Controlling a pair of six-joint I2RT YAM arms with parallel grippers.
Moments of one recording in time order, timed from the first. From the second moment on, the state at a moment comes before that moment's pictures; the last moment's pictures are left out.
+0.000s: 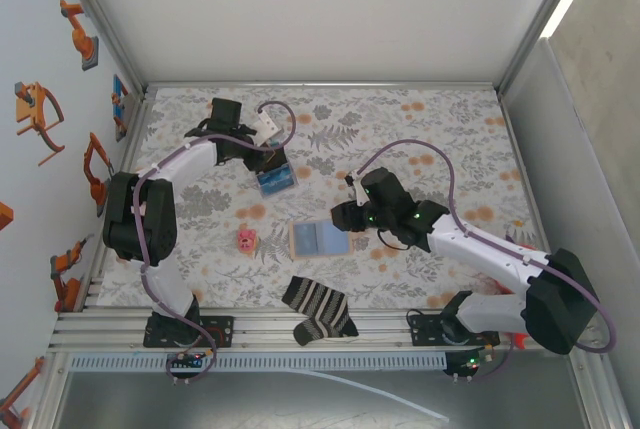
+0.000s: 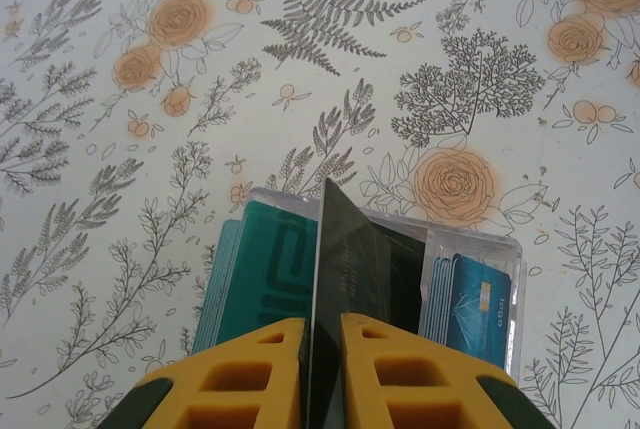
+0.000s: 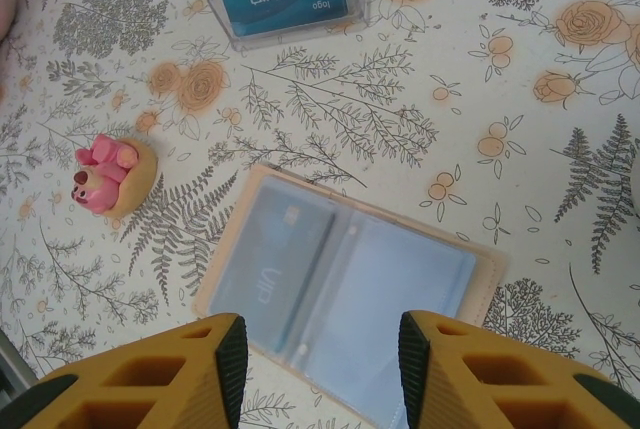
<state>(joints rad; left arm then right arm) -0.31 1.81 1.29 -0.40 0.36 0.64 0.79 1.23 0.78 -0.30 -0.14 0.43</state>
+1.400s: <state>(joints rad) -0.41 1.25 0.91 -0.21 0.04 0.33 1.03 1.51 0.99 -0.45 0.06 0.44</state>
